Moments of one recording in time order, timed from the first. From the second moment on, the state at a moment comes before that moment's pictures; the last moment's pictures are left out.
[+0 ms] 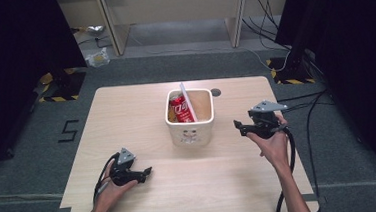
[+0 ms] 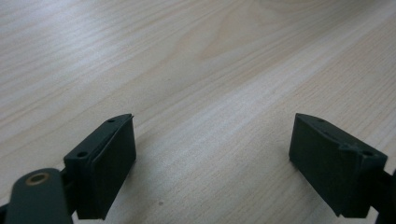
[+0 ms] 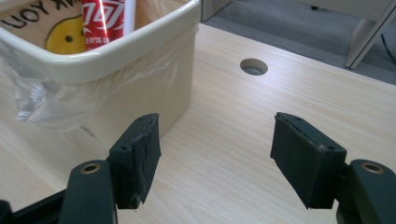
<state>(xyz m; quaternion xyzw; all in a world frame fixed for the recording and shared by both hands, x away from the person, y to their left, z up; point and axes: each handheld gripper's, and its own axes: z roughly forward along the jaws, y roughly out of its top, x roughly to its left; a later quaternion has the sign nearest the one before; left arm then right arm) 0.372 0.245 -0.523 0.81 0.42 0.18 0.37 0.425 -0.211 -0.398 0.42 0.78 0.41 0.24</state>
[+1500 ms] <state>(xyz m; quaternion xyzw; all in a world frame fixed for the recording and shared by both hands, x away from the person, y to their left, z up) 0.372 0.245 -0.523 0.81 0.42 0.18 0.37 0.373 -0.214 -0.448 0.42 0.77 0.43 0.20</state>
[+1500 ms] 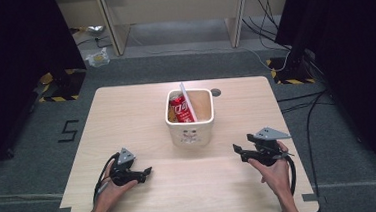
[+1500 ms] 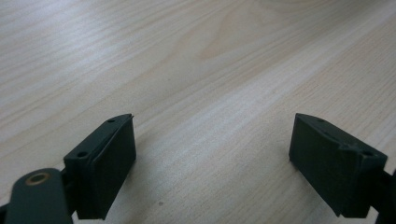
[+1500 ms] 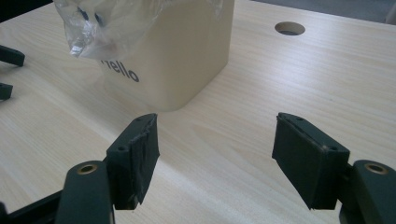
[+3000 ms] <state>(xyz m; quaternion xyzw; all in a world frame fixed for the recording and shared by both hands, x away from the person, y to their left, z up) 0.372 0.245 -0.523 0.81 0.42 0.18 0.37 0.339 -0.211 -0.488 0.41 0.80 0.40 0.18</state>
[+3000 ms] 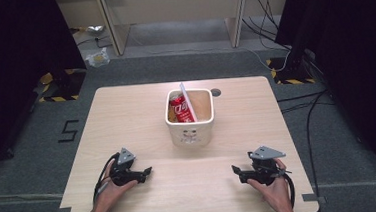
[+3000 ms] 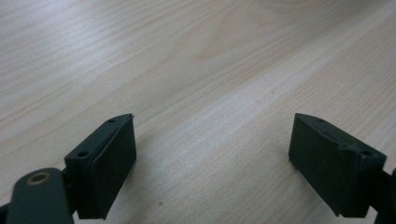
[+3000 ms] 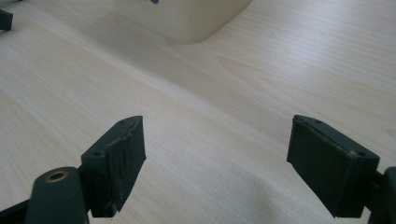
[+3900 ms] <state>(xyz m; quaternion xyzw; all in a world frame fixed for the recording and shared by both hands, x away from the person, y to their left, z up) 0.372 0.245 -0.523 0.81 0.42 0.18 0.37 0.319 -0.215 -0.512 0.42 0.81 0.37 0.17</state>
